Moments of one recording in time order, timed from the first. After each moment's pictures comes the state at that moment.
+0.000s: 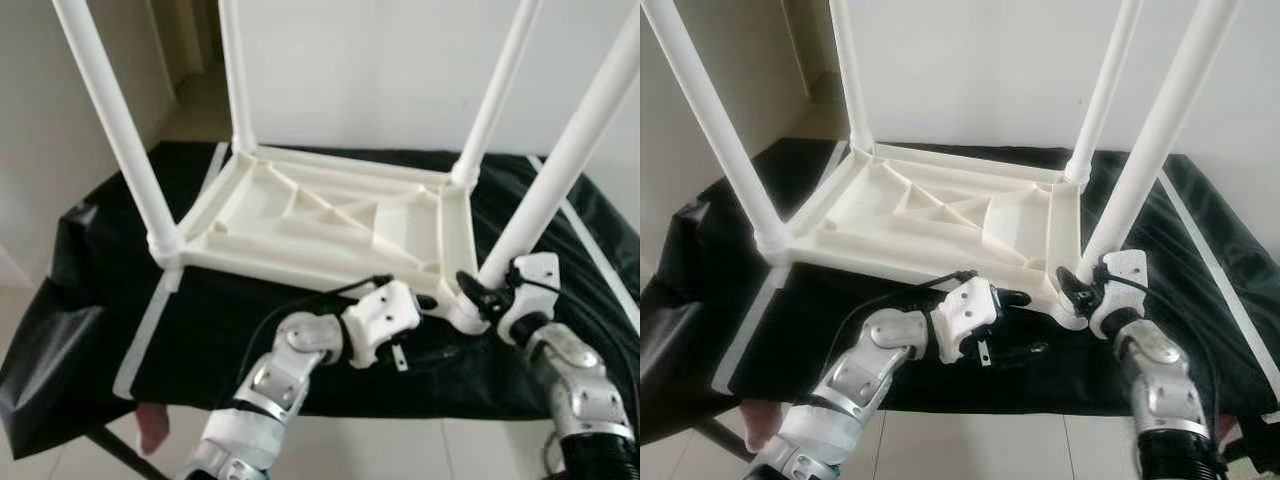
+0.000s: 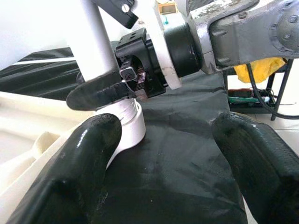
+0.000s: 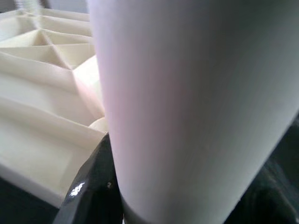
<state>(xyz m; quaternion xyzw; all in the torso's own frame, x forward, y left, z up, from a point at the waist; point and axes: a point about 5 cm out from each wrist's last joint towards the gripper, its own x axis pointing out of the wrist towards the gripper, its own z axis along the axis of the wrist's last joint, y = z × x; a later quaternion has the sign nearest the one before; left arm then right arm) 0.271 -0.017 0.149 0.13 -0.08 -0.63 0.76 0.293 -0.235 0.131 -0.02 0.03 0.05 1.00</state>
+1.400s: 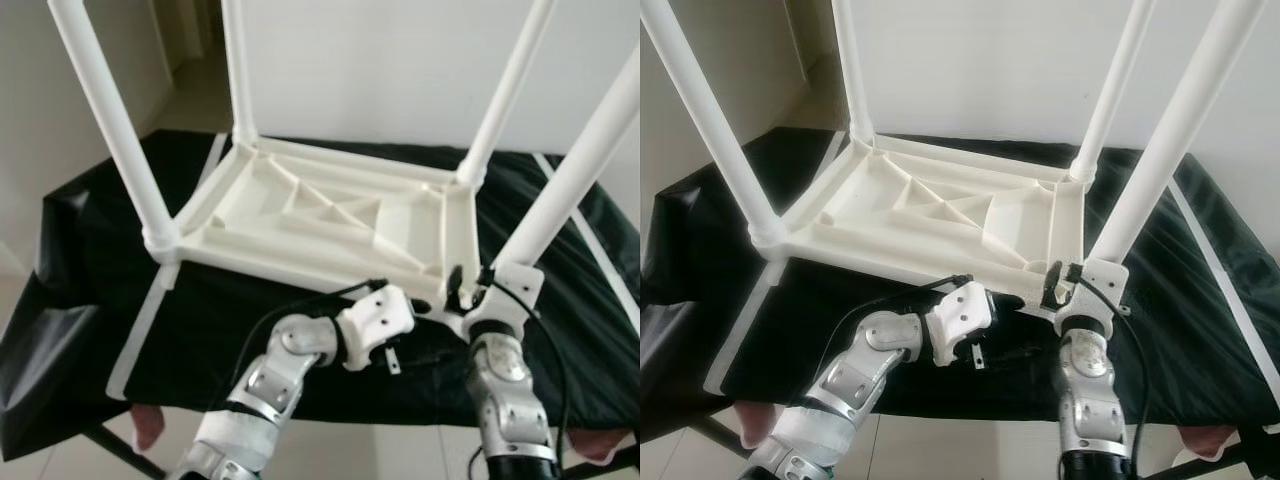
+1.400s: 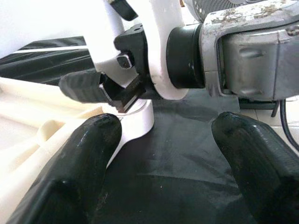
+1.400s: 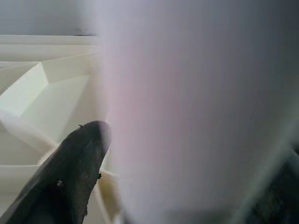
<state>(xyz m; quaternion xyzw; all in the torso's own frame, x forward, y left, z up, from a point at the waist) 0.269 -0.013 0.143 0.14 -0.07 -0.63 0.76 0.280 -0.203 0.129 0.02 -0.01 -0.15 0.99</state>
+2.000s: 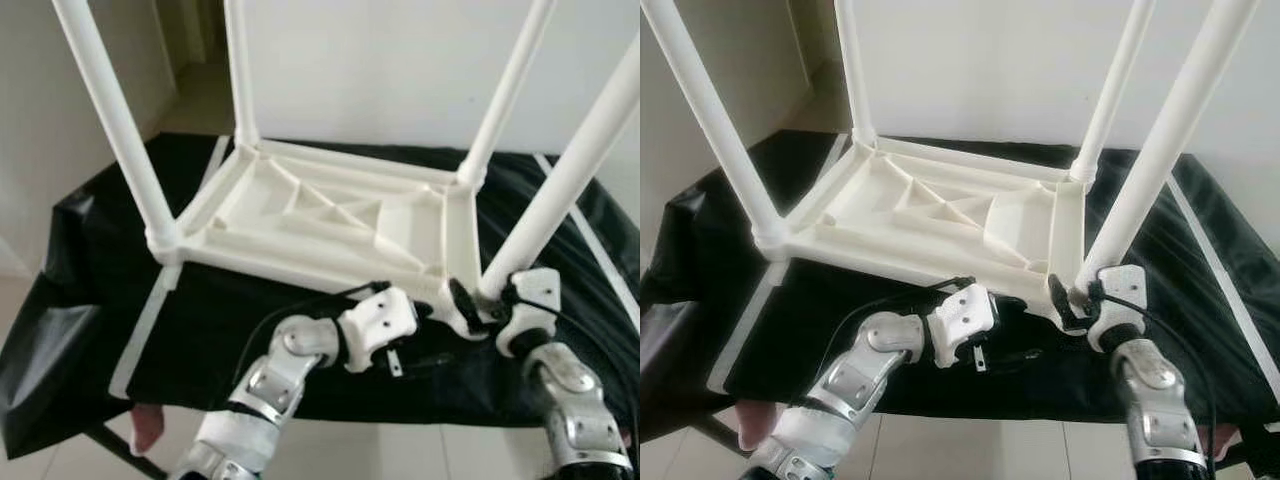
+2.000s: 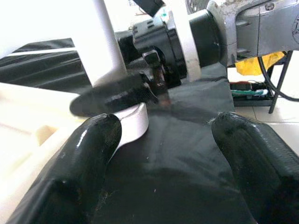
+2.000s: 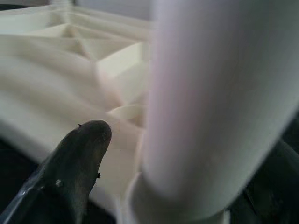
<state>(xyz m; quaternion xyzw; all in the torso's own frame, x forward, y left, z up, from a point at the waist) 0.268 -0.016 0.145 0.14 -0.07 -0.63 0.76 0.271 -0.234 0.127 -0.06 0.00 0.13 0.99</state>
